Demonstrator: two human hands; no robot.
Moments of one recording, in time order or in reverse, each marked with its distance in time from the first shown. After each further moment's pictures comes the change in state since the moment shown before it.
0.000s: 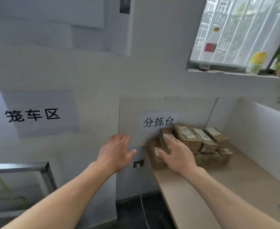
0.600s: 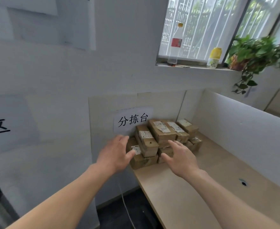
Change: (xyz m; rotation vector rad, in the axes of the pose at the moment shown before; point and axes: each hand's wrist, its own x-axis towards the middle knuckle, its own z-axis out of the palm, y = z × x) left_hand 0.045 0.043 0.039 -0.153 -0.091 0.228; right_hand -0.026 0.059 -0.021 -0.120 0.088 0.290
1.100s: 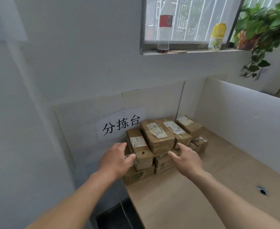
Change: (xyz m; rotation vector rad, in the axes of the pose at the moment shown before) left_hand 0.125 0.021 0.086 -0.040 -0.097 -0.126; right_hand 0.129 0.105 0.045 0.162 -0.048 0.260
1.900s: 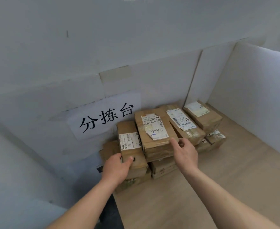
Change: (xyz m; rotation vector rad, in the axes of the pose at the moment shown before) left_hand 0.122 -0.019 0.142 -0.421 -0.113 -0.425; right_hand 0.149 0.044 0.090 0.454 0.001 0.255
